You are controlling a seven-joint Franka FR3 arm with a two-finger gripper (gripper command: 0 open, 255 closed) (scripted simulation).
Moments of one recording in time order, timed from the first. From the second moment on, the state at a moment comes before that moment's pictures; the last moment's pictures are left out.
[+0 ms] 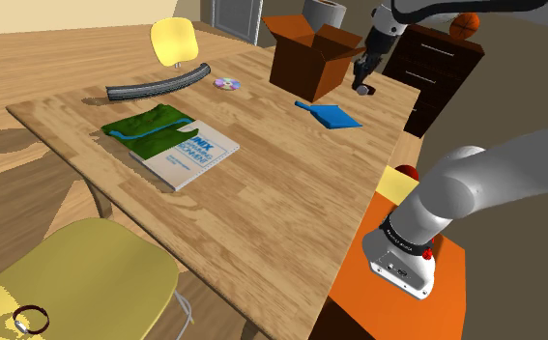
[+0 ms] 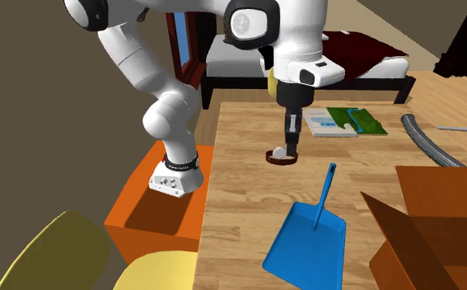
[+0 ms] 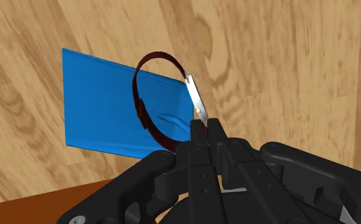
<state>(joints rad) -0.12 -0.58 -0.27 -2.41 -0.21 1.96 -0.20</state>
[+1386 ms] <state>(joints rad) -0.07 -0.16 -0.34 -2.17 -0.11 2.14 -0.26</state>
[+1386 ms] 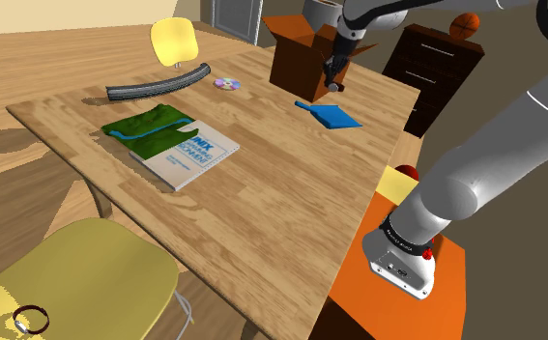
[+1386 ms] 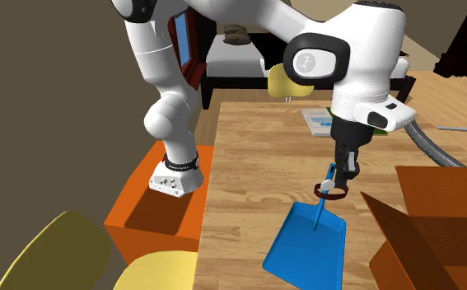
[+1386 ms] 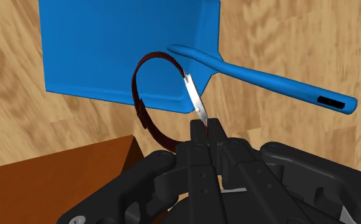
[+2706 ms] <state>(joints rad) -0.07 -0.16 -0.34 -2.19 -0.11 2.17 -0.25</state>
